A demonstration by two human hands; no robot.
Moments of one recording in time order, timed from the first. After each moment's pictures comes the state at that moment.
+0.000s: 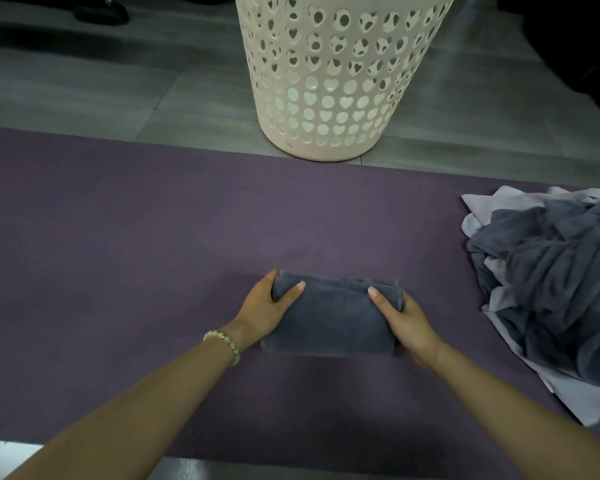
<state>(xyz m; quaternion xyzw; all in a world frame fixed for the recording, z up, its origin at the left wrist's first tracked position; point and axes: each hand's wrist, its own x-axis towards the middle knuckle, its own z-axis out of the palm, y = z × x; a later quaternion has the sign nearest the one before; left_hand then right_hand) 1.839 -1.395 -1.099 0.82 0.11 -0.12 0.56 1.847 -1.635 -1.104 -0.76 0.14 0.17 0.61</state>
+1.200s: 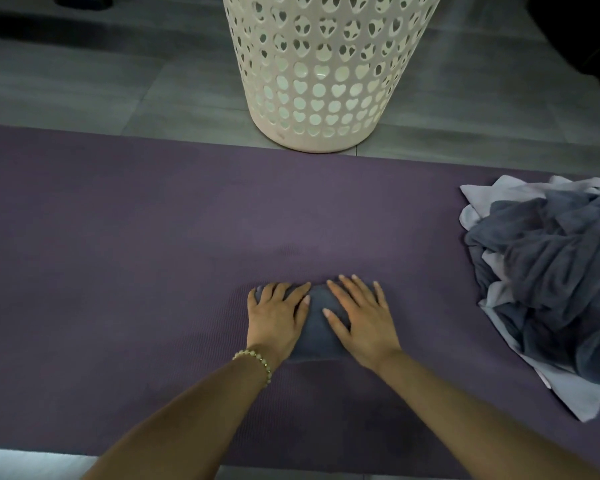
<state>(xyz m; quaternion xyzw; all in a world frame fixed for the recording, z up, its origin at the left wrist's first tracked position) 1.830 -1.433 -1.137 0.99 0.01 -0.11 0.13 1.842 -1.610 -1.144 -0.97 -0.17 0.08 0.12</state>
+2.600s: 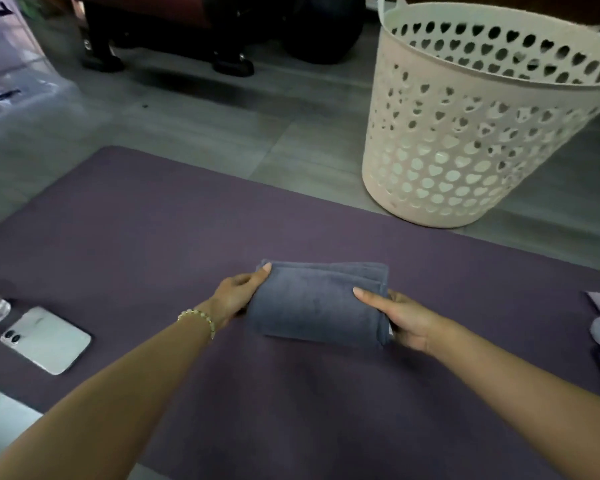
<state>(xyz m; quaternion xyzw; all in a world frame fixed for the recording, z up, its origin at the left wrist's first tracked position) 1.871 -1.177 -1.071 0.69 0.33 -0.10 0.64 1.938 -1.445 -1.039 -0.62 0.05 0.44 0.64</state>
